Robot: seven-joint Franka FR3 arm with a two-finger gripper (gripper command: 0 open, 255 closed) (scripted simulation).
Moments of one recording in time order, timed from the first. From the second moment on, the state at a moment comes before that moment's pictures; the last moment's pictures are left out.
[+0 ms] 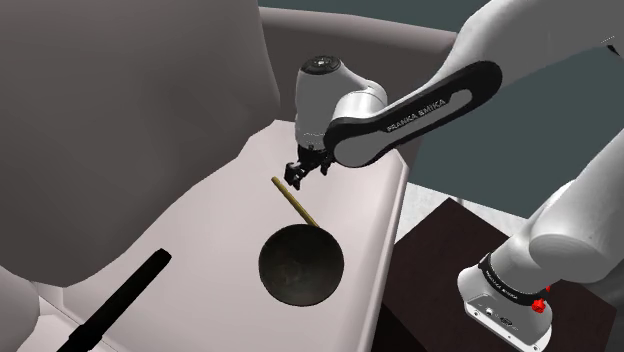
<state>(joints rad) 0.03 0.05 0.49 -2.24 -0.20 2.34 0.69</state>
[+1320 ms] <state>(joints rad) 0.12 0.37 0.44 -2.11 -0.43 2.43 0.89</state>
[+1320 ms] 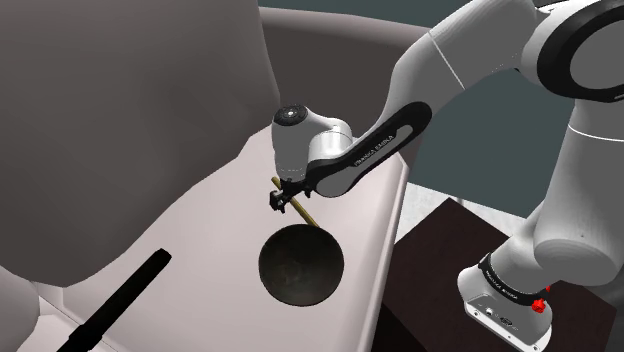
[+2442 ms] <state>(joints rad) 0.10 0.31 0.46 -2.10 -0.38 2.38 0.85</state>
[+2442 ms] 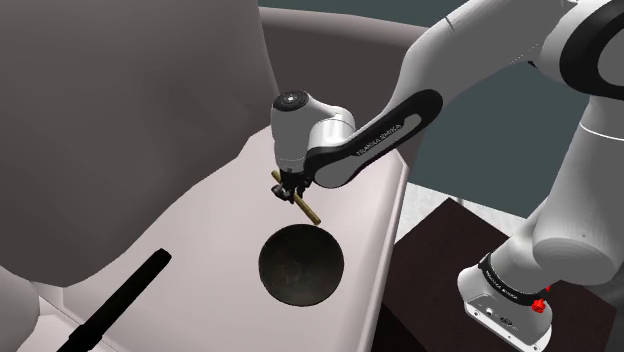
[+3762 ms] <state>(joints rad) 0.07 0.14 0.51 -2.02 -0.24 2.16 0.74</state>
